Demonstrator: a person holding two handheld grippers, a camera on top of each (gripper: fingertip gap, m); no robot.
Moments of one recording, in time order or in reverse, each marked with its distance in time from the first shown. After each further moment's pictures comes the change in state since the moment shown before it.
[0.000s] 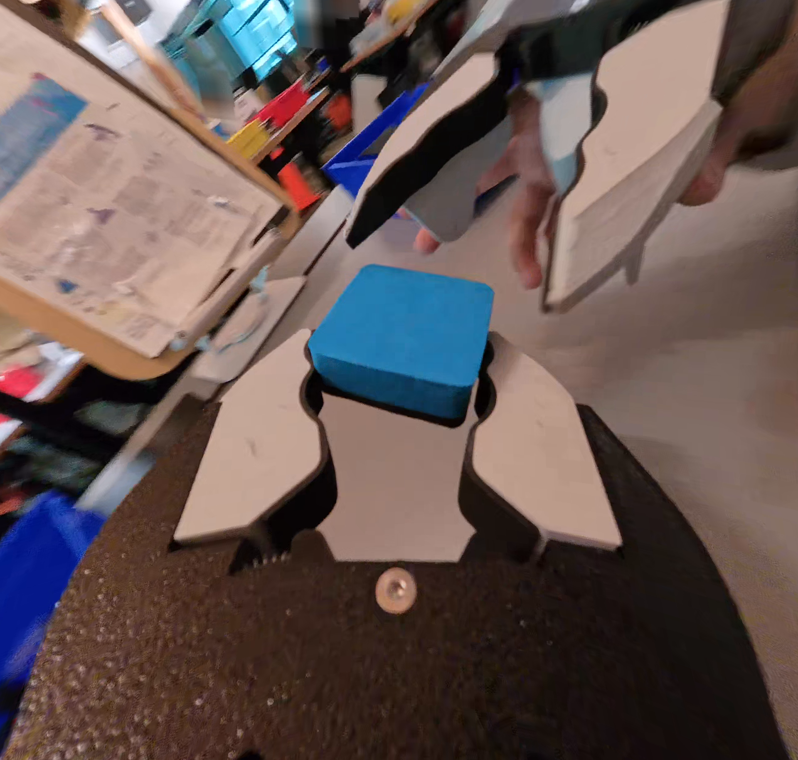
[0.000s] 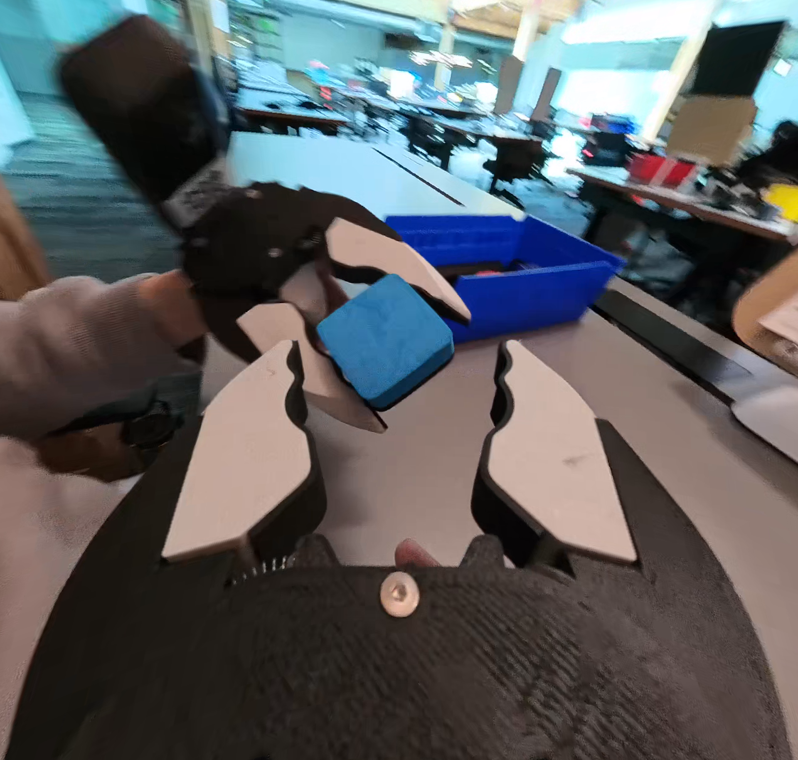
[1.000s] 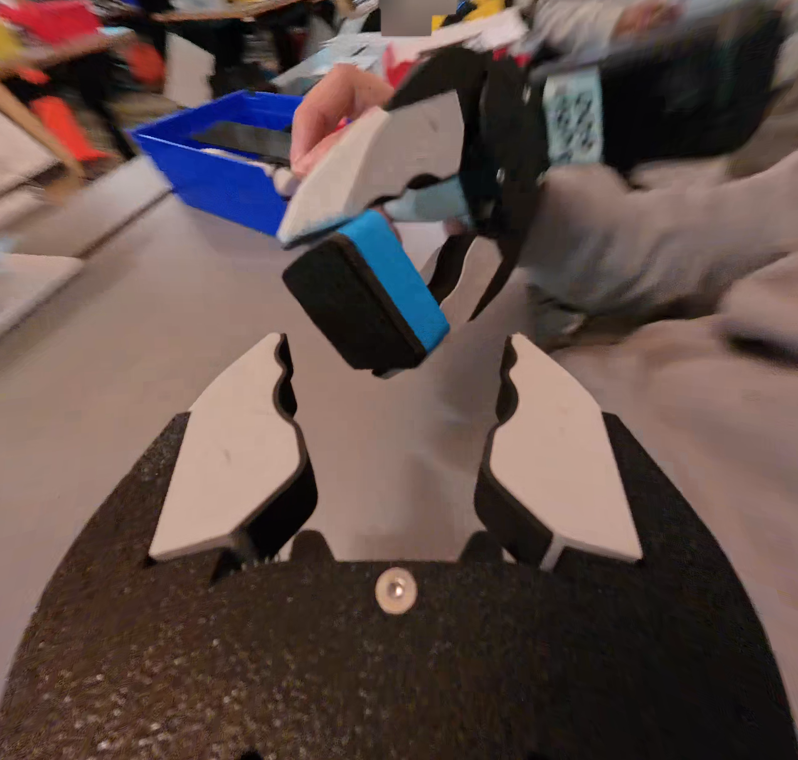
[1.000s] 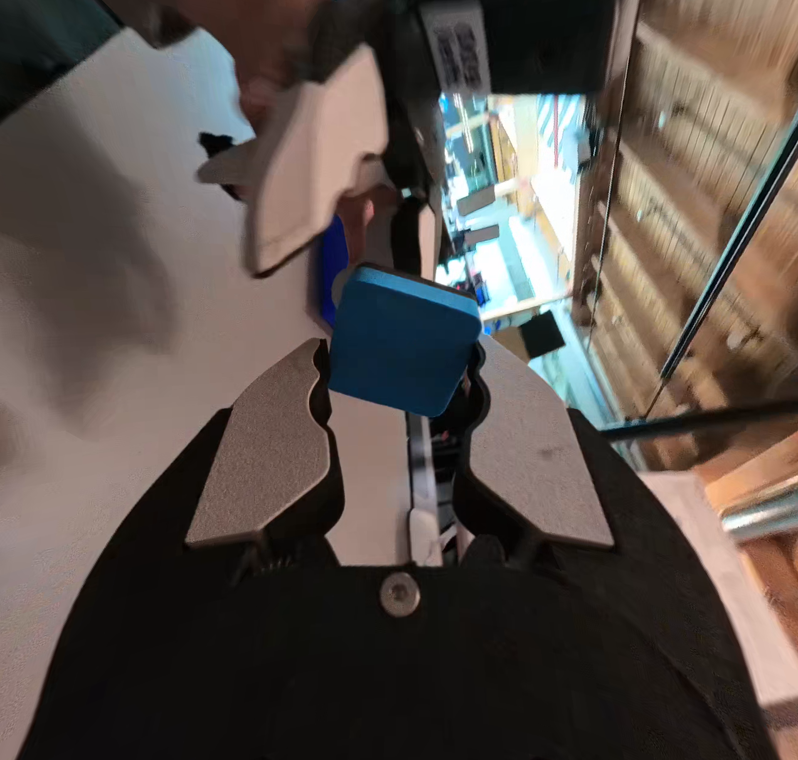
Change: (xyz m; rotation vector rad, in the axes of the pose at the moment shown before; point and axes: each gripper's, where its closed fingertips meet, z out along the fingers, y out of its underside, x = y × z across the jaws) left arm 0.056 -0.030 -0.019 0.072 0.458 -0.384; right arm -0.017 0.010 -0.012 -0.020 0.036 -1.094
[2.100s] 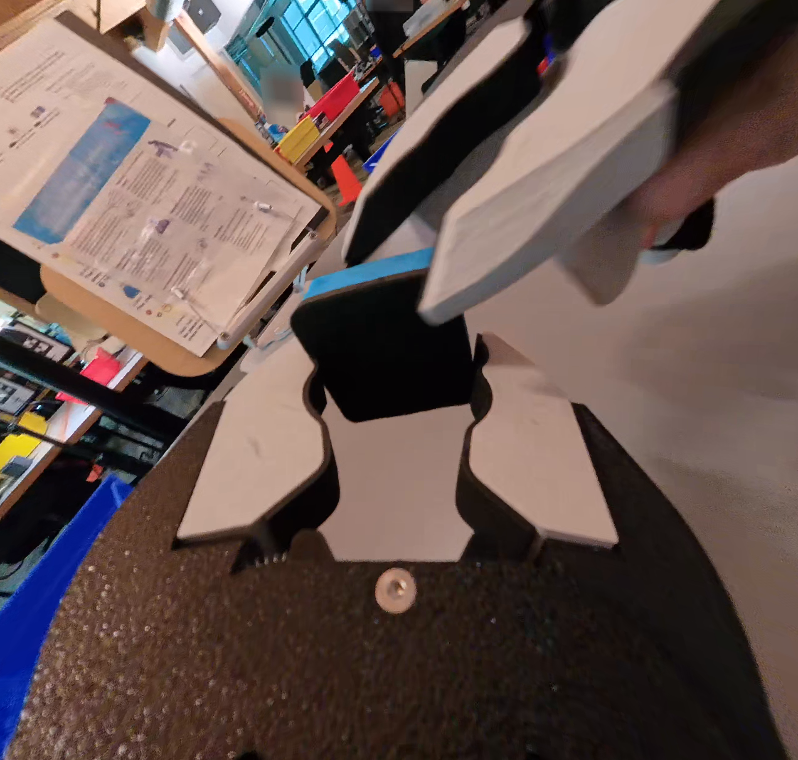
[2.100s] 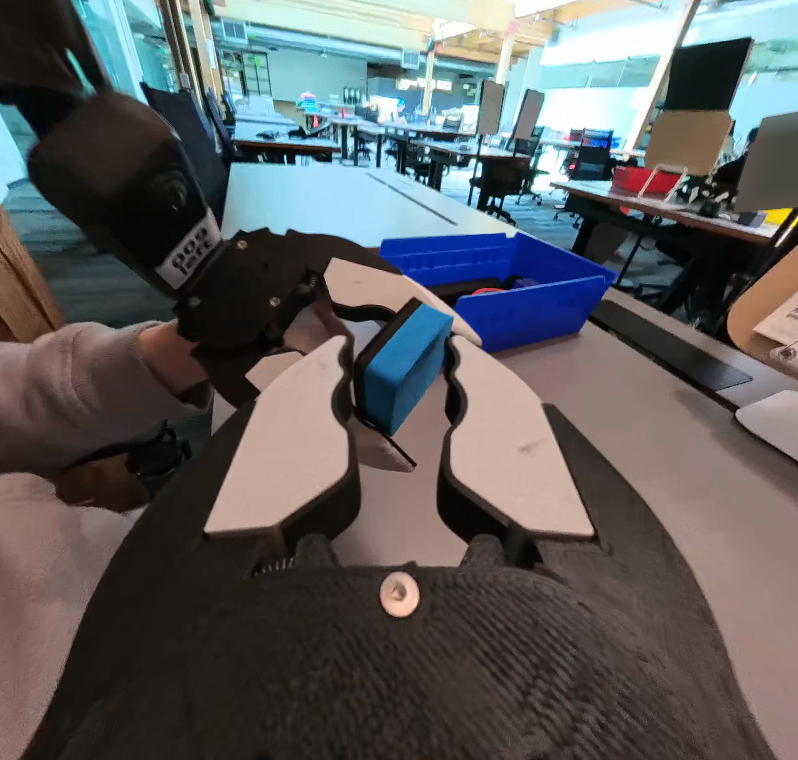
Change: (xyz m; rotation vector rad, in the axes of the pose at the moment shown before) left arm -0.063 -0.003 -0.004 -0.065 -0.561 0.420; right arm 0.026 -0.002 0.010 0.053 0.007 1.128
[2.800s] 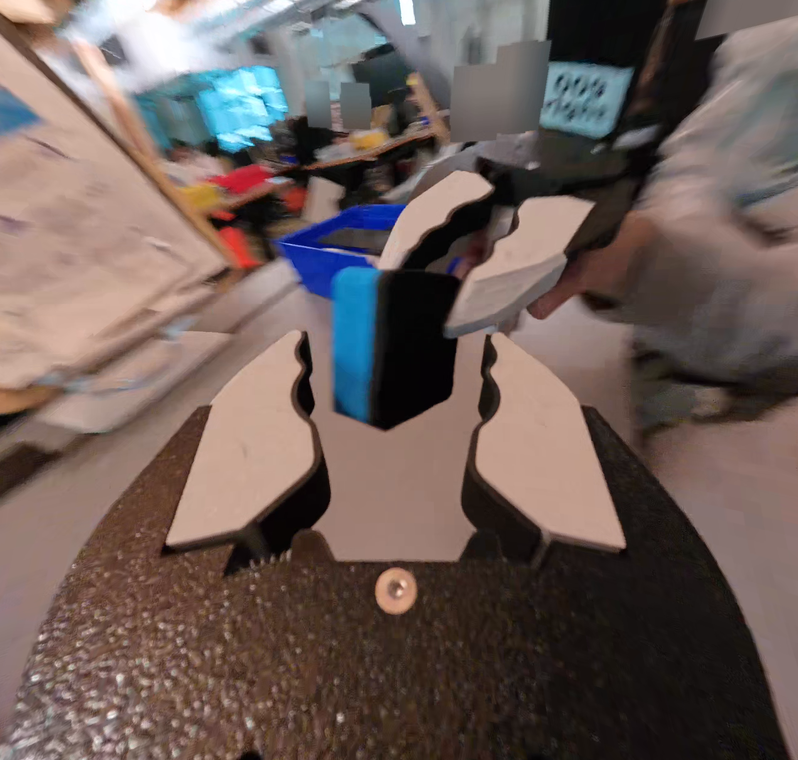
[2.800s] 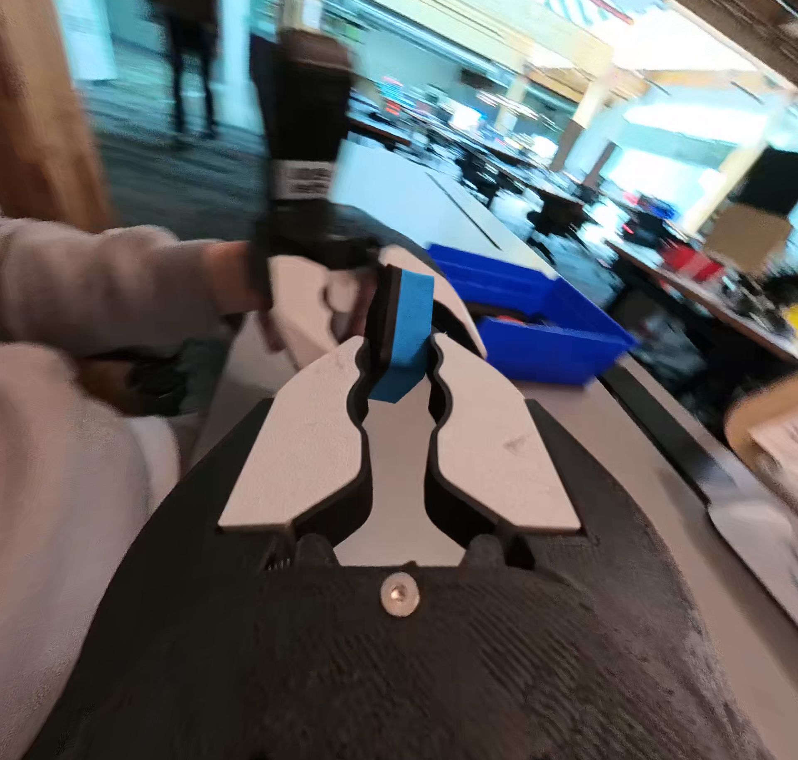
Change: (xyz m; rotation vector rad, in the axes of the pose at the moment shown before) left arm 0.014 -0.032 -0.018 0.252 0.289 -0.375; right arm -0.015 -0.003 -0.019 0.008 -0.186 -0.253
